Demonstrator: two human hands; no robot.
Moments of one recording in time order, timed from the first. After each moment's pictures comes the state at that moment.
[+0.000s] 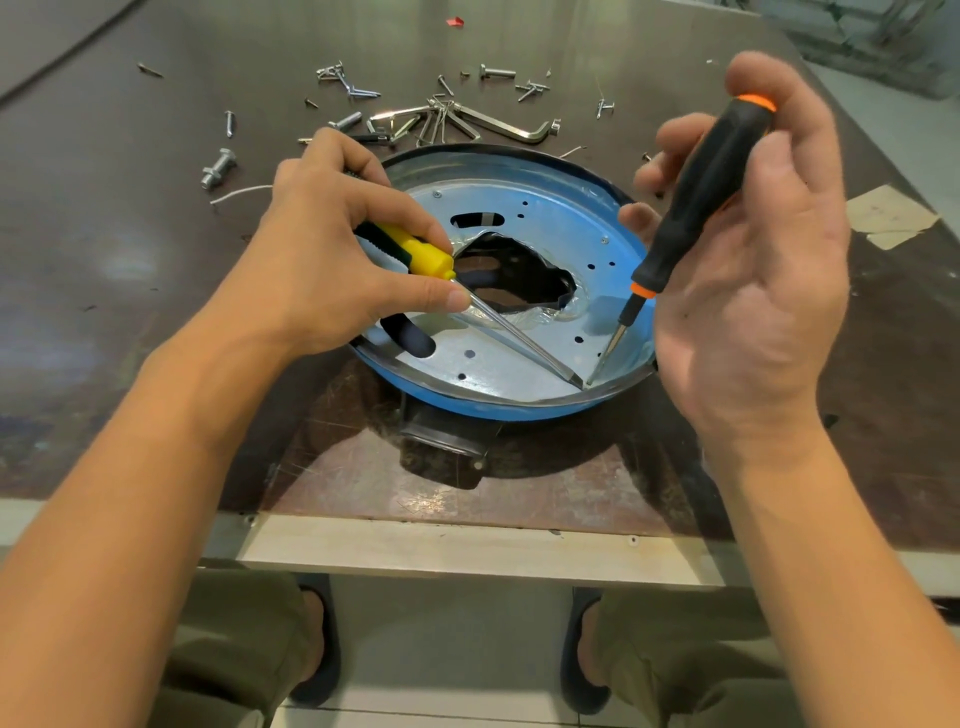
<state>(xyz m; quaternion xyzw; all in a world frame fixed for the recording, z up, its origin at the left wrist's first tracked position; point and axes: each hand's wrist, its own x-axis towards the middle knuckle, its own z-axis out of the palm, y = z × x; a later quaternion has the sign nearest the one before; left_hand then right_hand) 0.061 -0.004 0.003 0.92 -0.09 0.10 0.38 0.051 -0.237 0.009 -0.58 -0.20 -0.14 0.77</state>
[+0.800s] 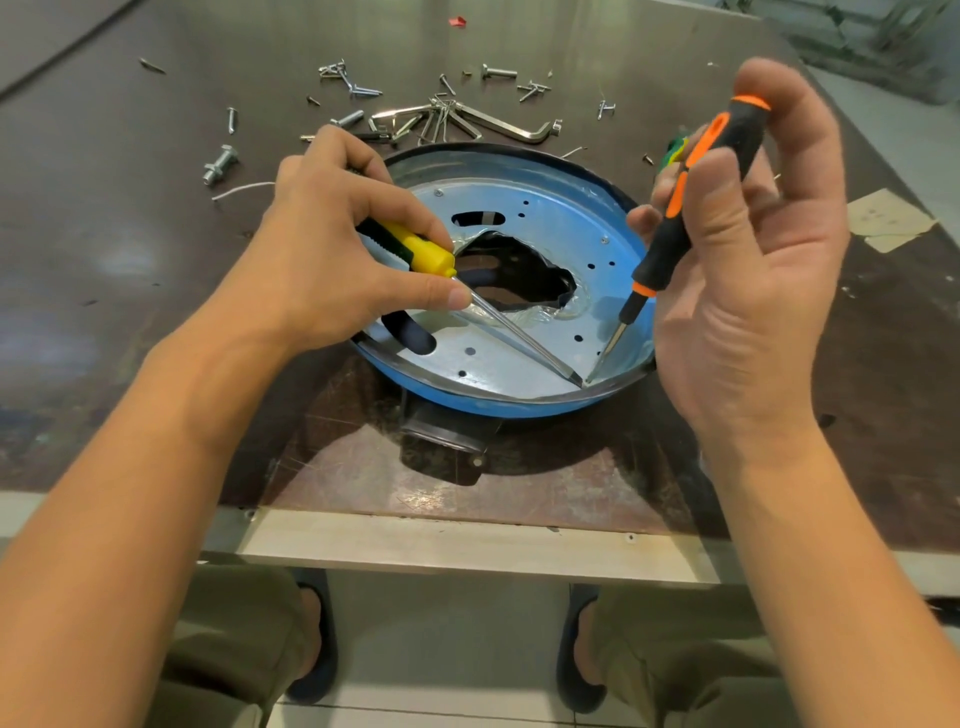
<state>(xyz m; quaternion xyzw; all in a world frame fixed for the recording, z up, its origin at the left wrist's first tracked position) 0.059 -0.006 0.005 0.92 -0.09 0.09 0.38 0.054 -0.235 0.008 -0.59 -0.20 -0.16 0.76</state>
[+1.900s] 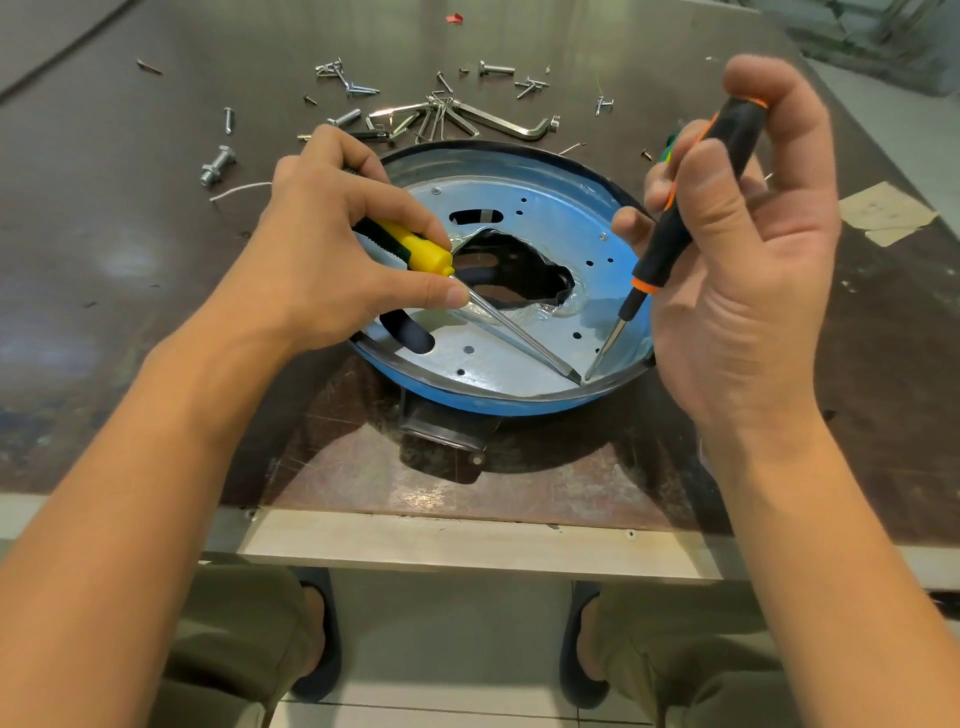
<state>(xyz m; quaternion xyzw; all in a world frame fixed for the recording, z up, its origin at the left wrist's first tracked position) 0.061 -0.004 0.002 0.92 -0.09 0.09 0.38 0.053 -0.235 0.011 -0.60 -0.20 -0.14 0.76</state>
